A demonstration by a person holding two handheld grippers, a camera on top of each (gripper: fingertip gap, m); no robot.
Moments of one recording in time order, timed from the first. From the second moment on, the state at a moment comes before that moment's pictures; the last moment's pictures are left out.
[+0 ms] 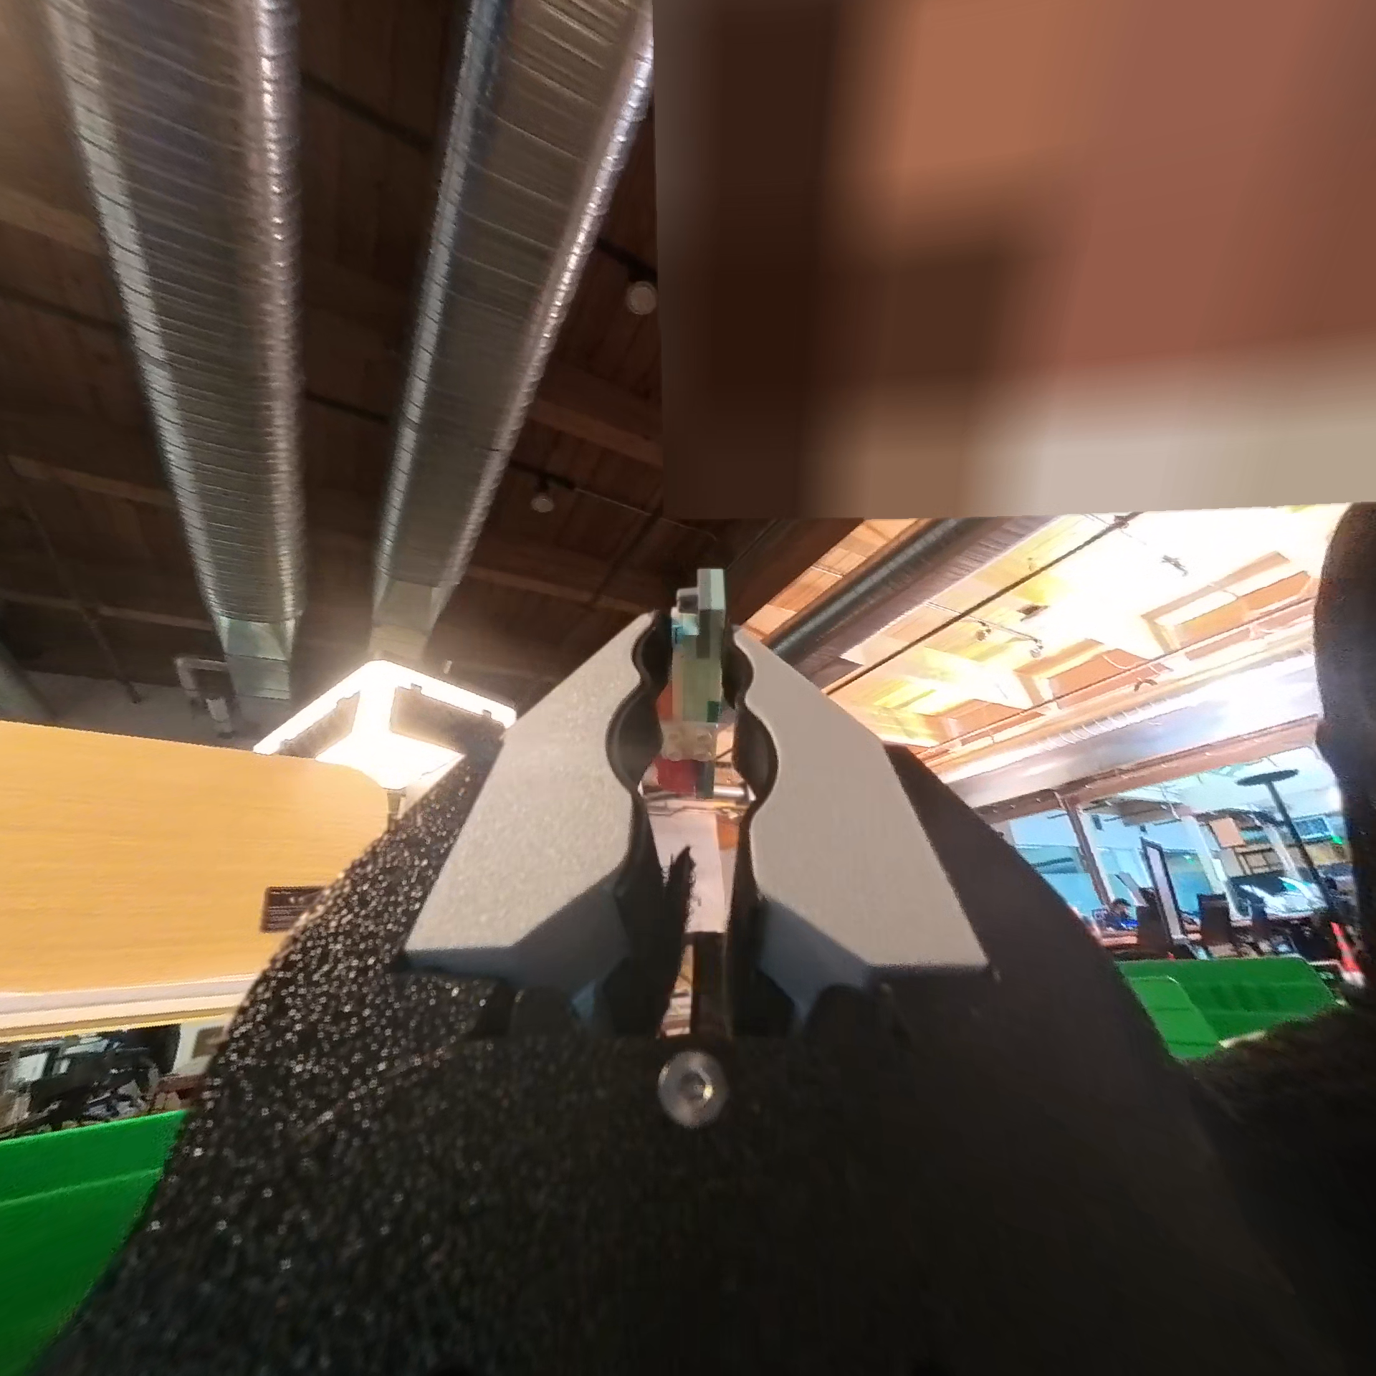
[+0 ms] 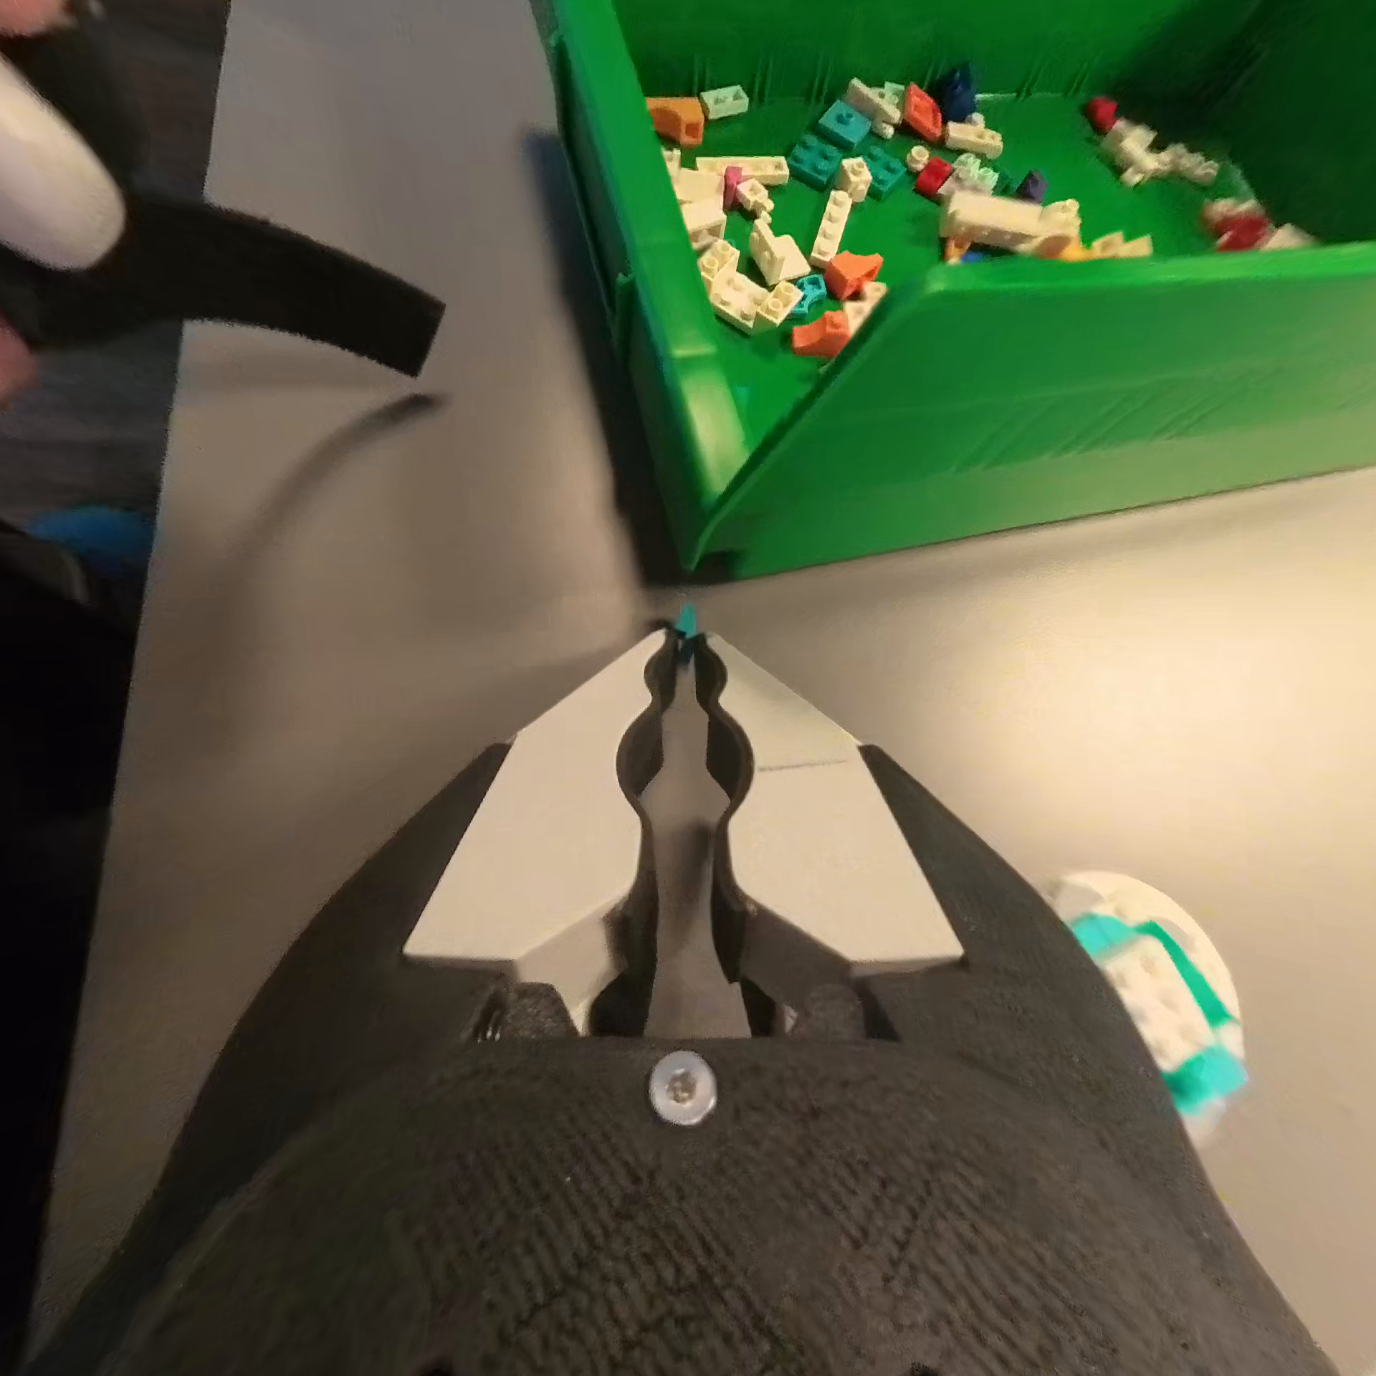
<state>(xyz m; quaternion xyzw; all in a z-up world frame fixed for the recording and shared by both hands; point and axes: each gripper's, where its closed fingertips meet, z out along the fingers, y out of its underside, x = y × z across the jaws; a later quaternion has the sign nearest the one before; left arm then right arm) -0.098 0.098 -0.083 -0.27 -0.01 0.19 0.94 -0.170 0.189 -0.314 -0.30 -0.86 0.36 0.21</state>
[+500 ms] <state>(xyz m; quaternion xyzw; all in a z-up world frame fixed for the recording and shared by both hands) -0.079 0.163 -0.087 -0.30 0.03 0.11 0.95 -0.058 0.391 -0.304 0.01 -0.92 0.01 0.40</state>
